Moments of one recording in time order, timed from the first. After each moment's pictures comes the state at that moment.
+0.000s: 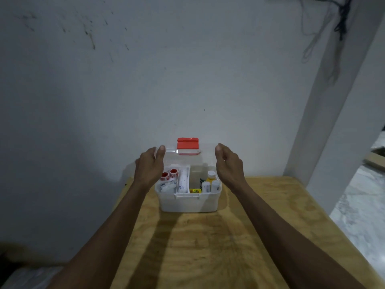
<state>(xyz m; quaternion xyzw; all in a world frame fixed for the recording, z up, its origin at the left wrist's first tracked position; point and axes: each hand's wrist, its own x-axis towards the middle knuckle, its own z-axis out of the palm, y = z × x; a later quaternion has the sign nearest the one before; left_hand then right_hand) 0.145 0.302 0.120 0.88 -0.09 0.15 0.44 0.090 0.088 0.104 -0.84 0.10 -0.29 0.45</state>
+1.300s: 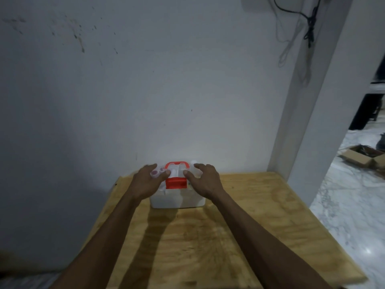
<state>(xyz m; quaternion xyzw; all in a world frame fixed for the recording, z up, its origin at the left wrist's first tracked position) 0.115 0.301 0.093 0.91 -0.11 0.00 0.41 0.064 0.116 0.080 -0.90 0.14 -0.13 0.39</state>
